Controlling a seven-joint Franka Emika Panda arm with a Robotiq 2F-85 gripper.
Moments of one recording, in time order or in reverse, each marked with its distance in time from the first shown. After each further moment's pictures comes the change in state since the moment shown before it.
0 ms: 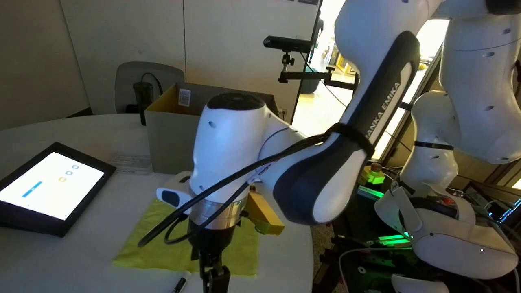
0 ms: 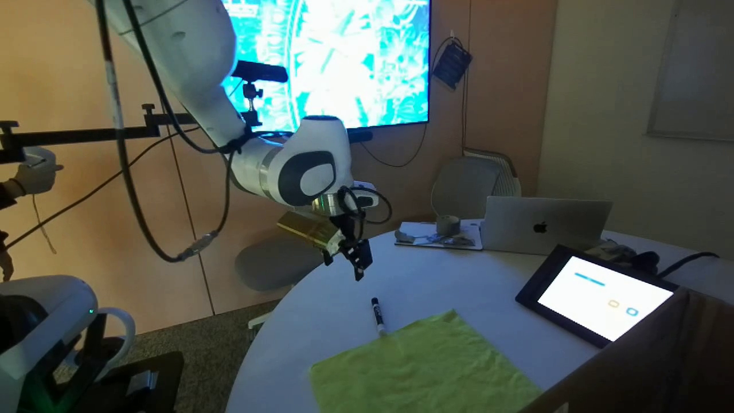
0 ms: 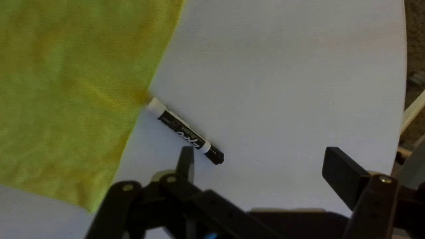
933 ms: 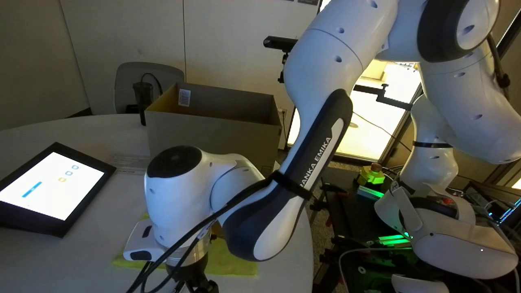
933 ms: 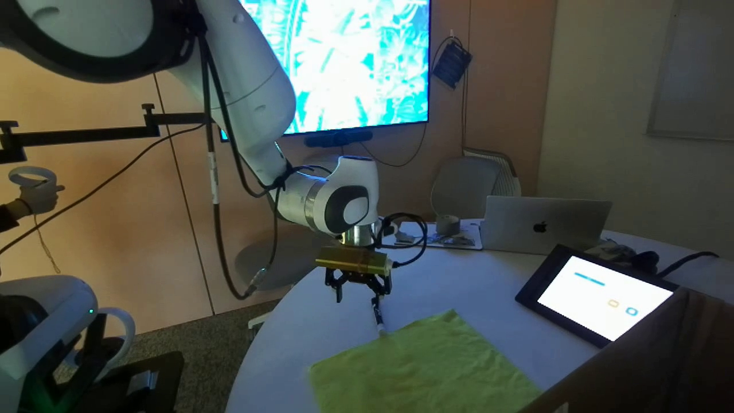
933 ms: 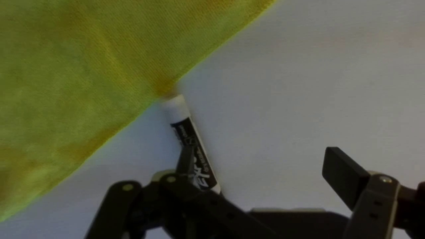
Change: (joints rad) arm 0.019 0.288 -0.031 0.301 -0.138 -0.197 -0.355
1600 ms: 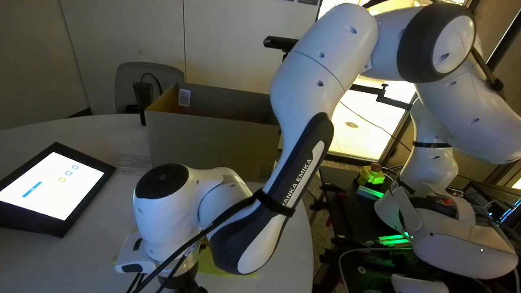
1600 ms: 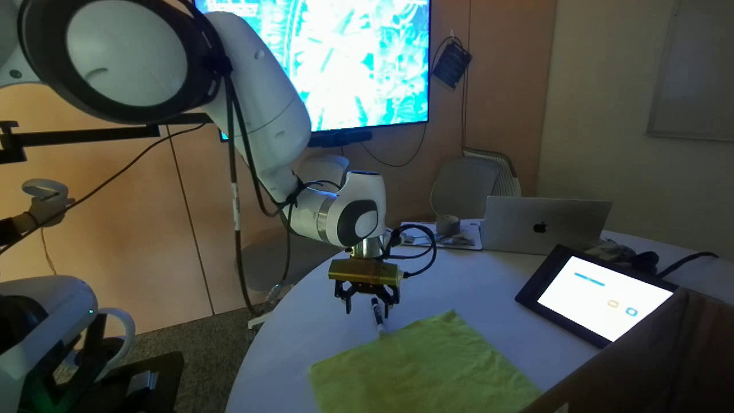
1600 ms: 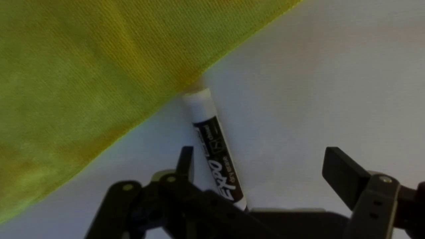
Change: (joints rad) arm 0.016 0.110 -0.021 0.115 -0.044 -0.011 -0.015
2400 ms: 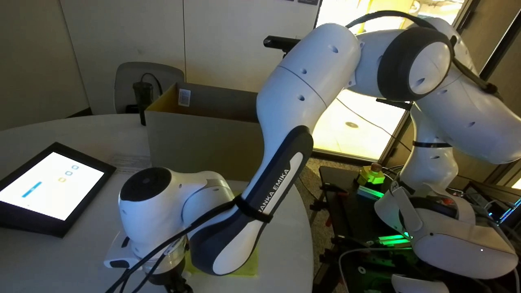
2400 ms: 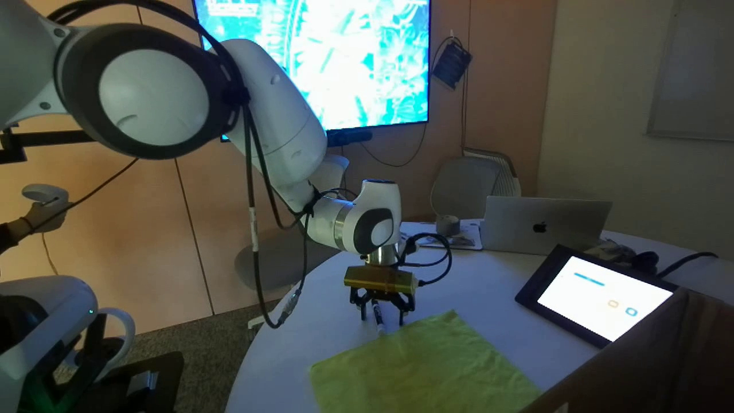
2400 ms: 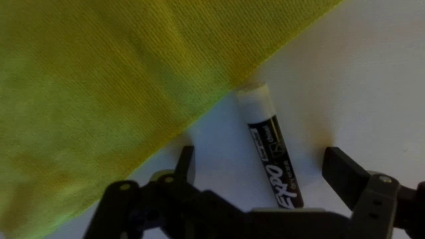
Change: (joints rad) arm -0.001 0.100 -0.025 0.143 0.000 -0.040 0.006
